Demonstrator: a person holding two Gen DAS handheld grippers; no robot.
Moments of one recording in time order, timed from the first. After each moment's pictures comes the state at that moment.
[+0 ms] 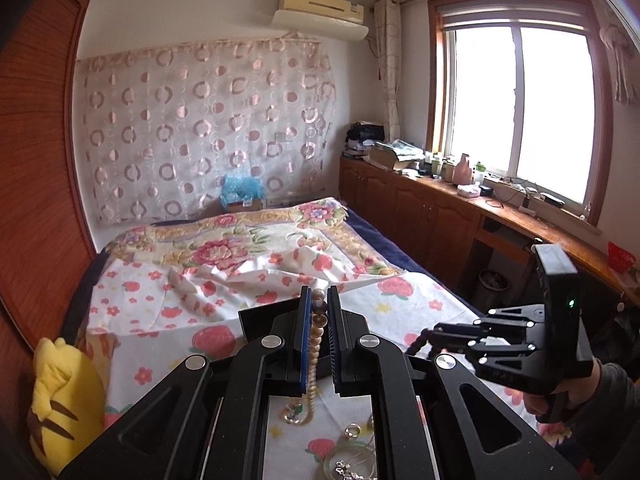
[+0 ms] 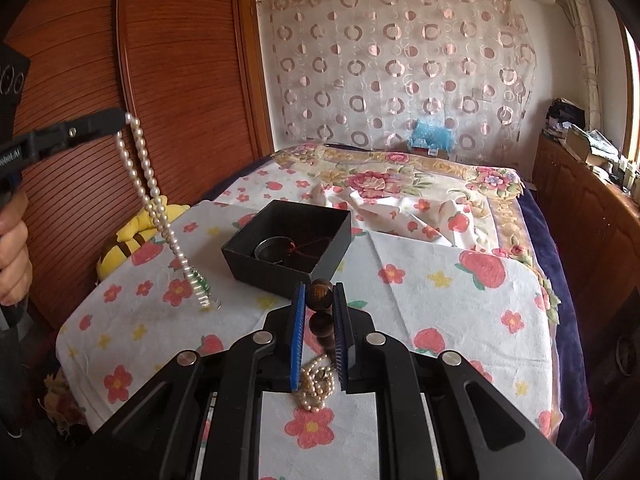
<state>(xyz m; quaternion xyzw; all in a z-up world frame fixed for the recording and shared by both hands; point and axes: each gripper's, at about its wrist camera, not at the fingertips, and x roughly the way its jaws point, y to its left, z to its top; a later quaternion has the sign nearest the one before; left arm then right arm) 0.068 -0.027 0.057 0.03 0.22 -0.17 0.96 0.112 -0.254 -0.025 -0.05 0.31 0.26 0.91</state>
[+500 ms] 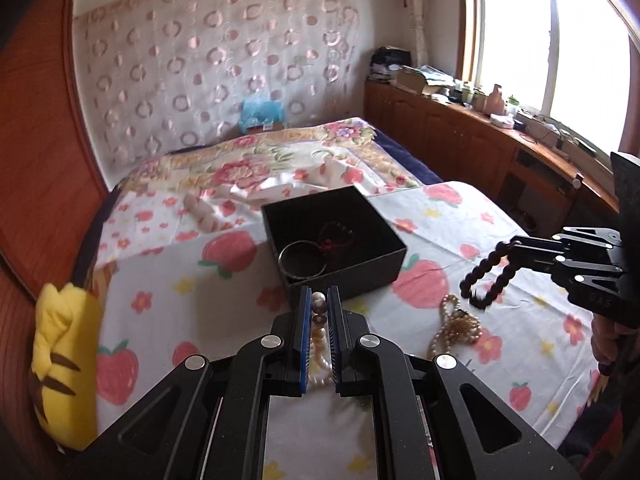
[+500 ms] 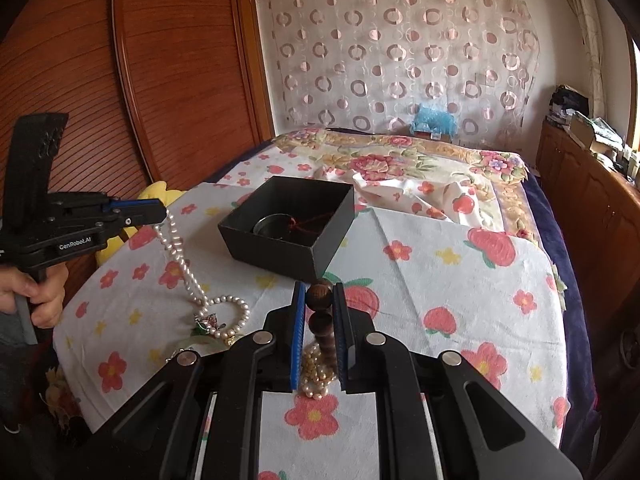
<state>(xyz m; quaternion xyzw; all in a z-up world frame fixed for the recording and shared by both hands) 0.106 -0.006 -0.038 0.05 0.35 -0.12 0.93 0.114 -0.250 -0.046 -0.05 0.34 0.26 0.90</state>
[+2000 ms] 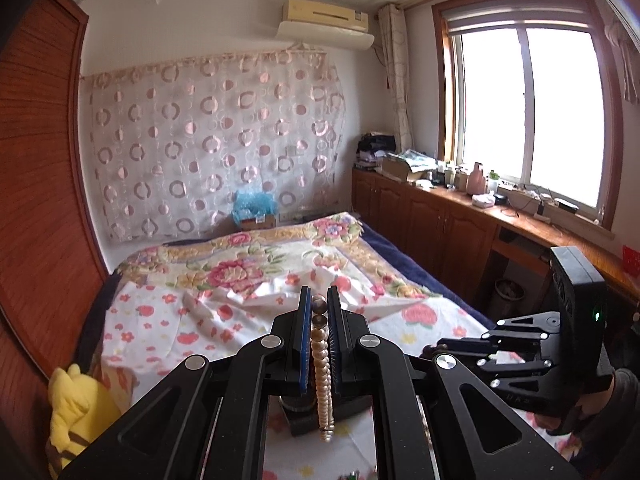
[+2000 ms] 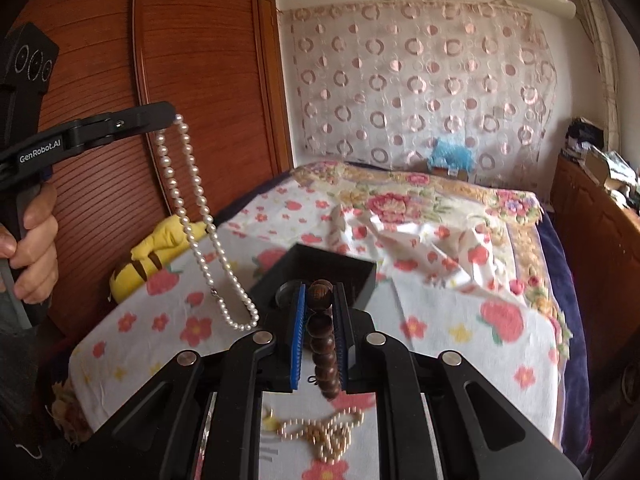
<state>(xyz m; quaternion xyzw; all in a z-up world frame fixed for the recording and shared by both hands) 0.117 -0.021 0.090 0.04 0.20 -0.15 0.97 0.146 -0.219 0.013 -0.05 0.28 0.30 0.91</state>
